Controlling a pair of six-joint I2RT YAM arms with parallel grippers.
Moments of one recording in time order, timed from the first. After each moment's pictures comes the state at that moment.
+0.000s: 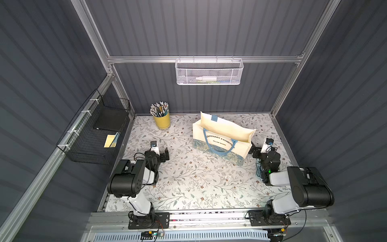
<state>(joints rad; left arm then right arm) -0.04 1.69 0.33 1.04 -0.04 -0.06 0.01 1.52 0.25 1.11 0.01 0.07</state>
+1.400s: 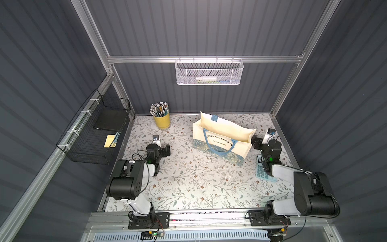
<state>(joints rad) -0.07 1.64 0.57 0.66 -0.04 -0.05 0.01 1.41 0.56 0.63 0.08 0.14</state>
